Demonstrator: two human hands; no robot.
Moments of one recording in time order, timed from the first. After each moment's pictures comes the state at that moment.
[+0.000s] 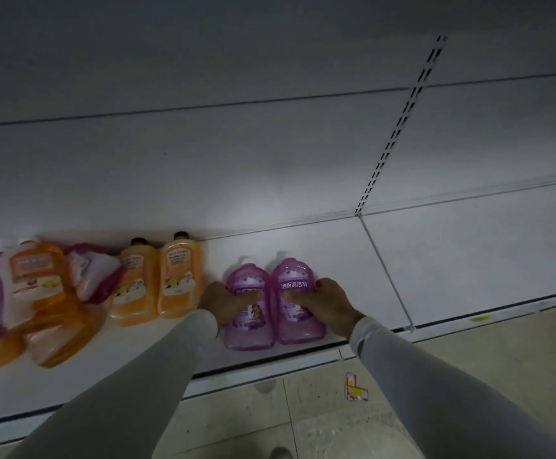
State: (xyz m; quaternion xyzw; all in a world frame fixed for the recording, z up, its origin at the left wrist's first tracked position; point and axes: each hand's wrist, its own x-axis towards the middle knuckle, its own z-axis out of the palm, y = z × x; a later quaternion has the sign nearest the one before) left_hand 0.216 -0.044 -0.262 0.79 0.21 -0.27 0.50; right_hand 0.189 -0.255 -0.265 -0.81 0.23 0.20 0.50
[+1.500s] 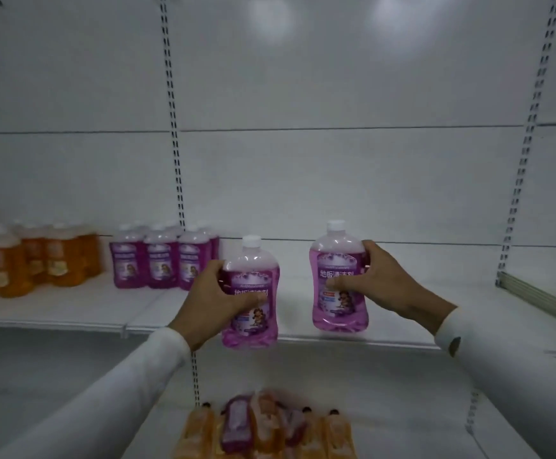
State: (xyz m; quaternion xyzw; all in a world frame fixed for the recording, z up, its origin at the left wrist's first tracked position) left_hand -0.004 0.265 0.247 0.79 -0.06 0.21 0.57; right_hand 0.046 -0.017 0.282 -0.81 -0.21 -0.09 0.53
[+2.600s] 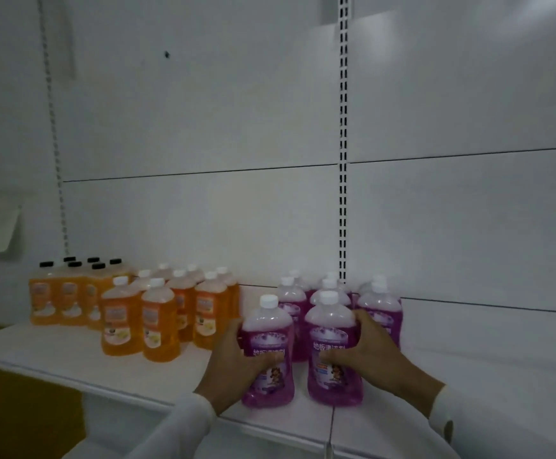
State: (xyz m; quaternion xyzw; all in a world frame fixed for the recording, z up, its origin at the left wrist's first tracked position) left_hand 0.076 0.621 0.221 0.78 0.02 0.27 0.57; right_hand 0.164 0.392 0.239 -0.80 -0.27 -0.02 0.53
